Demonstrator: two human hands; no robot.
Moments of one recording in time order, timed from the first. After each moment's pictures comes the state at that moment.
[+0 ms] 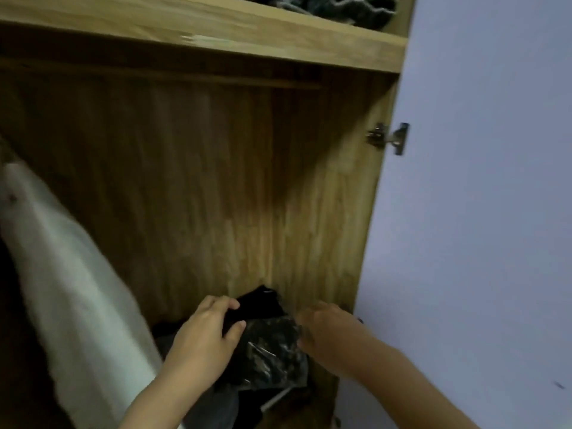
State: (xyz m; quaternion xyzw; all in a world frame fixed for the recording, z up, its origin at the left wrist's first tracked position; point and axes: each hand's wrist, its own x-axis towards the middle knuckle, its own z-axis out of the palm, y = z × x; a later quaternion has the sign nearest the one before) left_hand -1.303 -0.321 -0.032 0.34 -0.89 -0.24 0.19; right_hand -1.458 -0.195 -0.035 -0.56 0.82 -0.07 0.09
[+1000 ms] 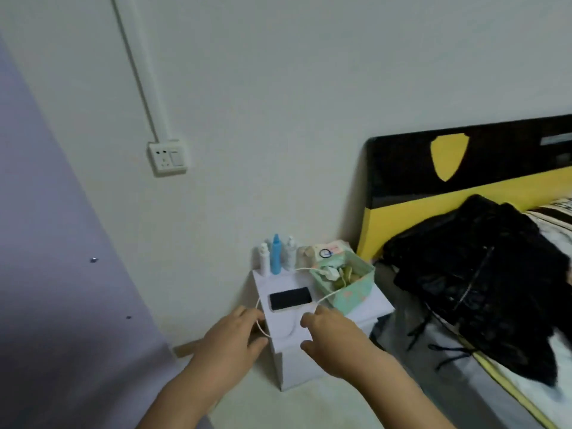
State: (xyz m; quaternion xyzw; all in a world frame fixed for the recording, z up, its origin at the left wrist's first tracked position) left_hand -1.539 0.084 -0.107 -0.37 -0.91 -0.18 -0.10; right_hand -1.454 0.240 -0.106 0.15 0.97 -0.12 0.12
